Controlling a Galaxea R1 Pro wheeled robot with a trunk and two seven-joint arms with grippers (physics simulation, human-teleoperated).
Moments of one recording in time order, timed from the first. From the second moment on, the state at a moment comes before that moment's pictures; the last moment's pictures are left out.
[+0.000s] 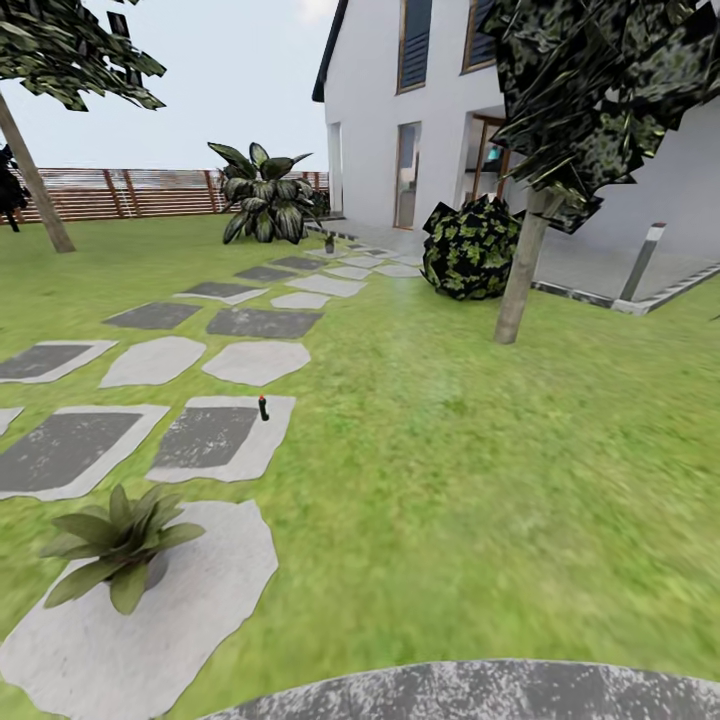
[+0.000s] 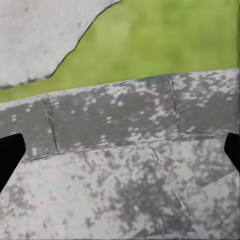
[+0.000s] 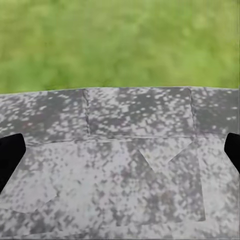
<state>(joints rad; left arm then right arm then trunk) -0.26 0.08 0.05 -0.22 0.06 -0.22 0.00 -0.09 -0.02 0.00 -0.46 0.00 -0.40 0.00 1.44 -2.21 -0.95</state>
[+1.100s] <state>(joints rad) -0.26 0.08 0.05 -0.22 0.06 -0.22 0.00 -0.09 -0.02 0.00 -0.46 0.00 -0.40 0.00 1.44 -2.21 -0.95</state>
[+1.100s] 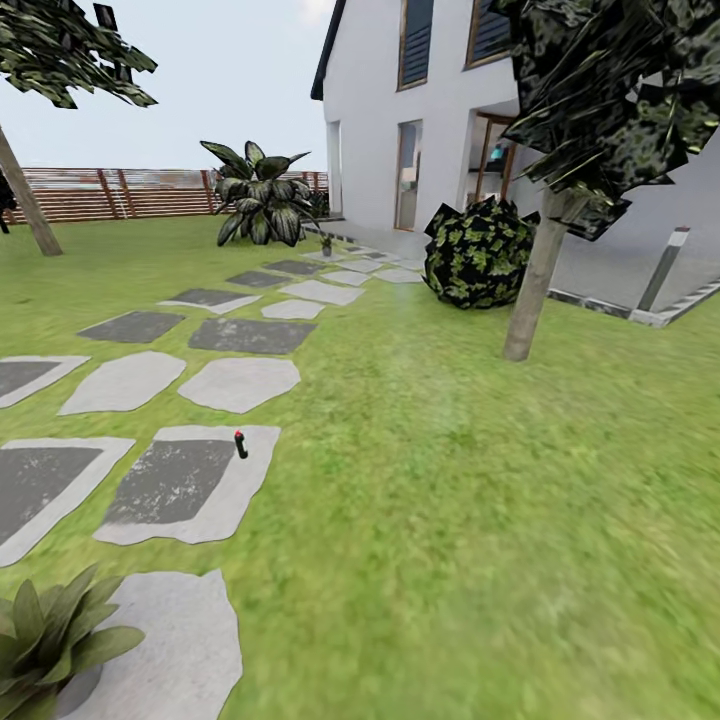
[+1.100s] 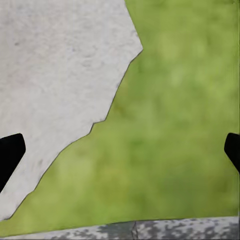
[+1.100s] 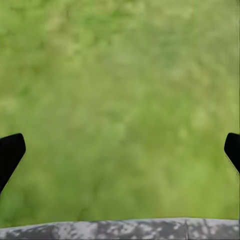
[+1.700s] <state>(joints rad) -0.26 0.08 0.05 -0.22 0.06 -0.22 0.00 -0.09 -0.02 0.00 -0.46 0.00 -0.40 0.00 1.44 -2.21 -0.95</state>
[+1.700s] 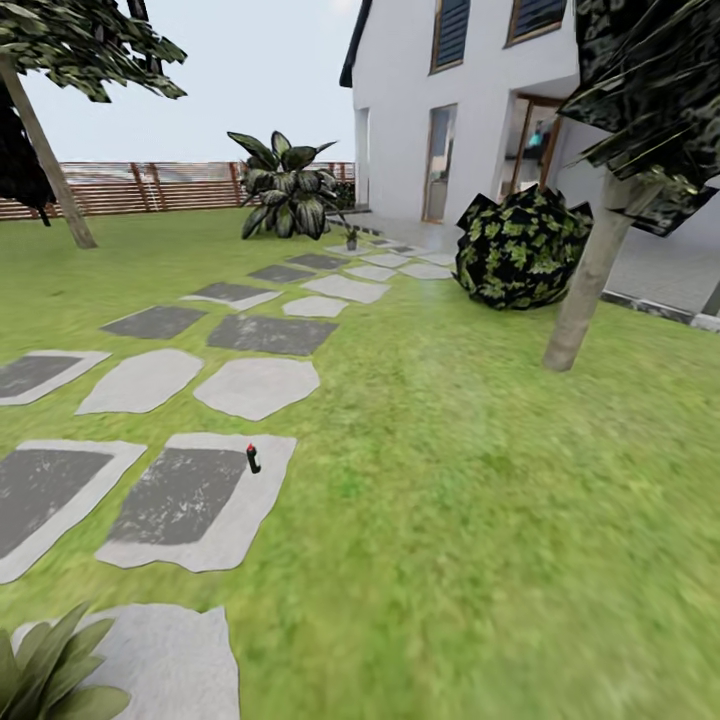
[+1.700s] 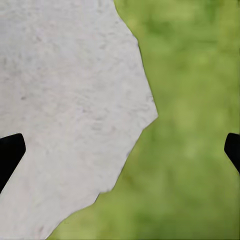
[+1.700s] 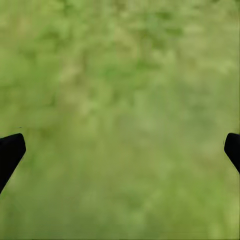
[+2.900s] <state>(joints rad) -0.26 0.08 0.05 -0.22 0.06 -0.22 0.00 -0.09 -0.02 0.00 -0.46 0.00 -0.40 0.00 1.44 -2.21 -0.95</state>
